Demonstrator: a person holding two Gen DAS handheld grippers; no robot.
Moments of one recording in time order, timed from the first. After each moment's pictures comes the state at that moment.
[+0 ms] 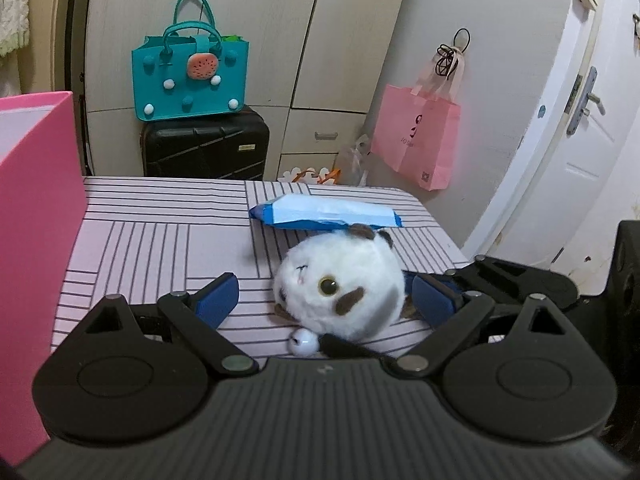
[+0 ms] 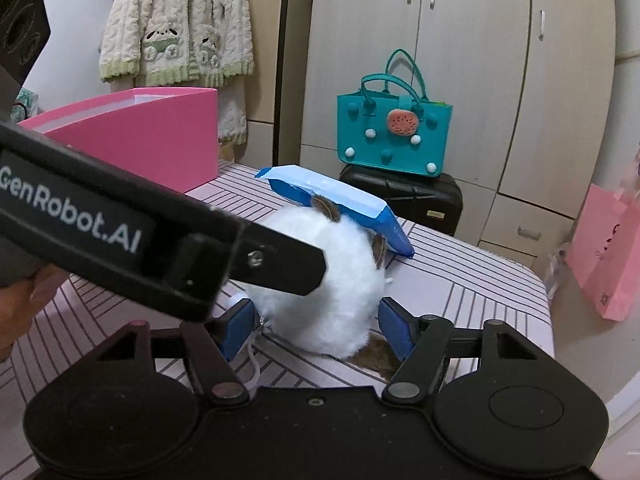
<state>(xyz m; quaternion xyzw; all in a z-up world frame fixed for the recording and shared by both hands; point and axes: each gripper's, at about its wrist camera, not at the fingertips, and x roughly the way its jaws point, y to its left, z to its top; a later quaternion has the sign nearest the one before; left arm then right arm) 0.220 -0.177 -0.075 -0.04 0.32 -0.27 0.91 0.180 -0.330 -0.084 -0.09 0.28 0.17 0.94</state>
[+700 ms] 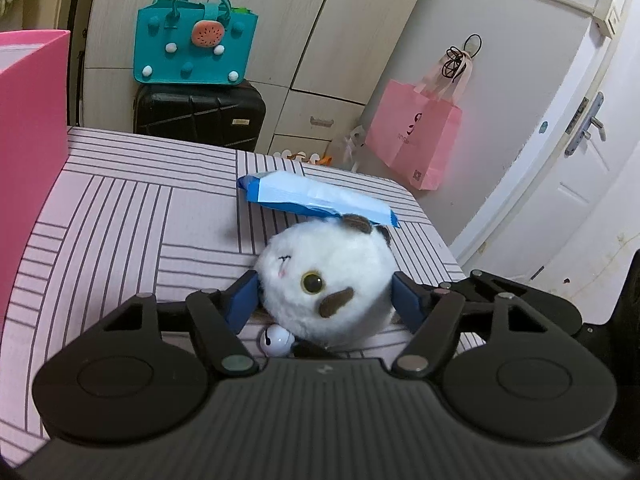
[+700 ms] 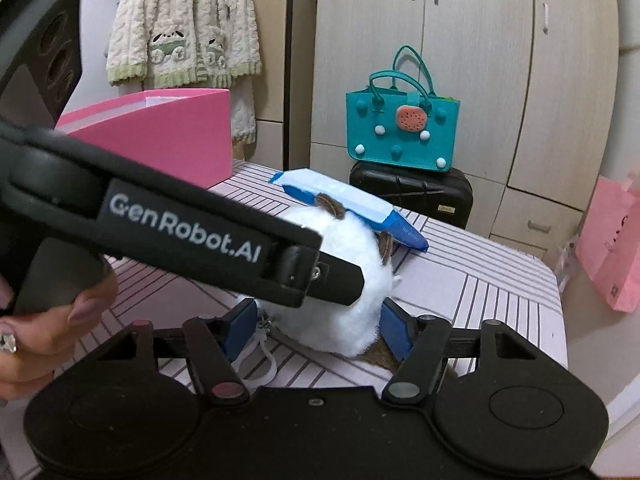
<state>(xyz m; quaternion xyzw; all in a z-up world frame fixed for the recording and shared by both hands) 0.229 -0.178 -0.094 -0.10 0.35 -0.28 0.89 0.172 -0.329 -0.081 -0.07 0.29 0.18 0.94</state>
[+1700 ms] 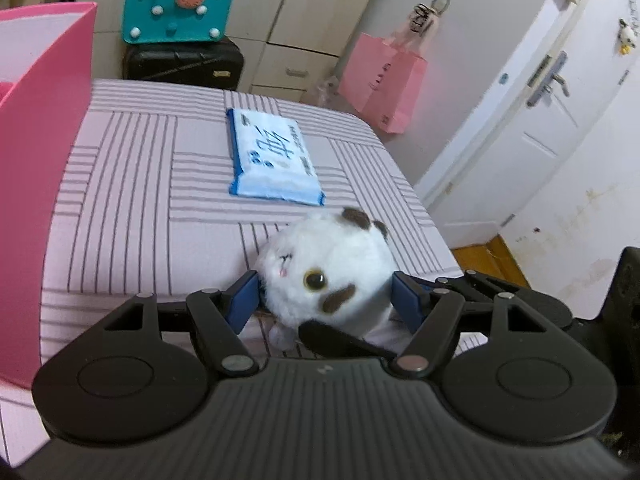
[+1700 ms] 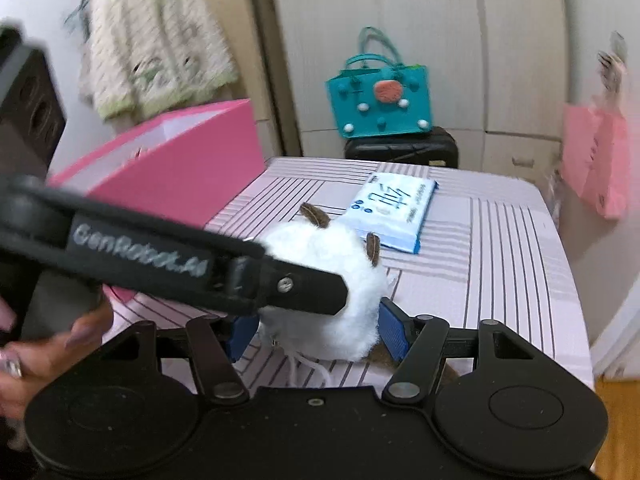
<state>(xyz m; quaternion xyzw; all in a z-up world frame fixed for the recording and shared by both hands) 0.151 -0.145 -0.072 -0.09 0.41 -0.32 0.85 0.083 -0.309 -0.061 0.06 0.32 0.14 0.94</state>
